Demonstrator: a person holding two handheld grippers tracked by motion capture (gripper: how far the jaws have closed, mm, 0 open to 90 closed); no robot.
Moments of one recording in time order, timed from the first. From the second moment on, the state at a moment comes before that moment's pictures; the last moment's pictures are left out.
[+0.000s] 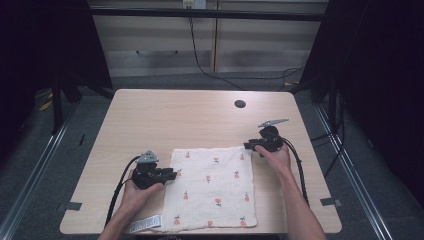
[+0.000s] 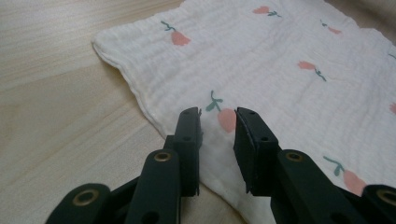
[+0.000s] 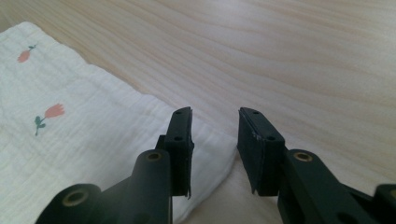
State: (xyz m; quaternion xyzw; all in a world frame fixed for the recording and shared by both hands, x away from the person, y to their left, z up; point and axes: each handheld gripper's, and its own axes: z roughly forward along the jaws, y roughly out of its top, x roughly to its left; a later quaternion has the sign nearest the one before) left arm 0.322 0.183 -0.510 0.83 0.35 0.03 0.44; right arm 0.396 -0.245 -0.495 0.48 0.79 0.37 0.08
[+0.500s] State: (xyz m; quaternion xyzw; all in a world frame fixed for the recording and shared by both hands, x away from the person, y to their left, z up) left arm 0.324 0.186 -0.504 0.82 0.34 0.03 0.46; right arm 0.392 -0.241 -0.497 0.47 0.79 0.38 0.08
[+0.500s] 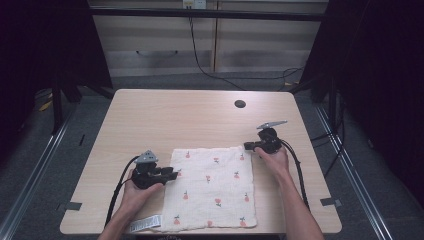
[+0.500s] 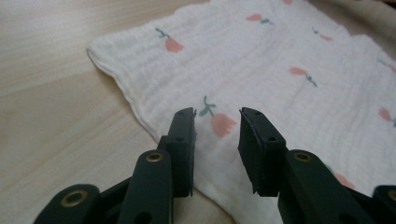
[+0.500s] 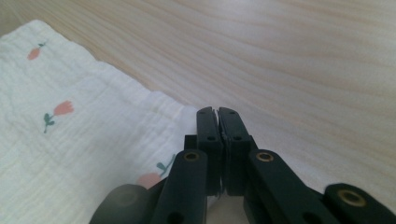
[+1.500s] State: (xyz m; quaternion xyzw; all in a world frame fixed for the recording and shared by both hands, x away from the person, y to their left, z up) left arm 0.415 0.176 -0.509 0.82 0.39 0.02 0.43; right arm 0.377 -0.247 -0.475 0.46 0.77 0.44 0.07
